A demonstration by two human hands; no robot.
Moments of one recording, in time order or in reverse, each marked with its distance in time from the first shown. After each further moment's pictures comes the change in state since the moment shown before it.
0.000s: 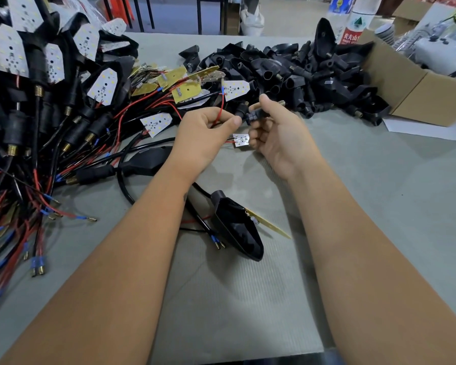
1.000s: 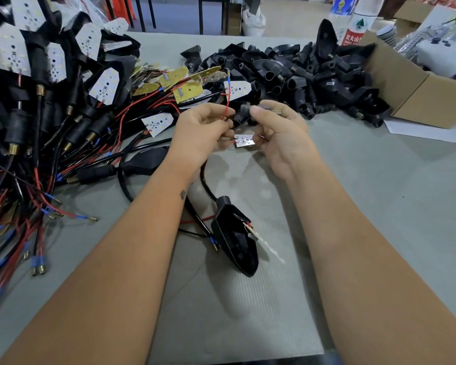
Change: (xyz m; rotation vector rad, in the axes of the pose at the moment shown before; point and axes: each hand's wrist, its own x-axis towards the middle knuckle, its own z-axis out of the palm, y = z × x) left_hand 0.004 0.000 -0.001 -0.285 0.041 -0.199; right_hand 0.000 0.004 0.002 0.086 0.118 -0.088
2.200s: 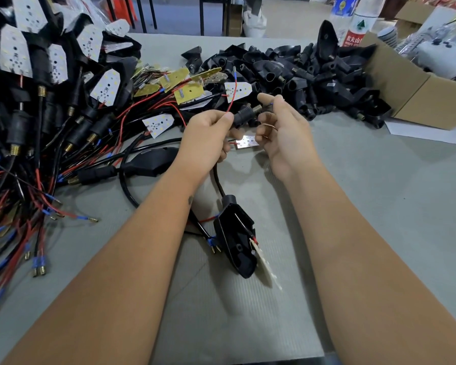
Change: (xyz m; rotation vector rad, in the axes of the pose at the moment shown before) left_hand -0.002 -0.004 0.006 0.060 -0.031 -0.040; right_hand 0.000 0.001 -0.002 -0.049 0.016 -0.048
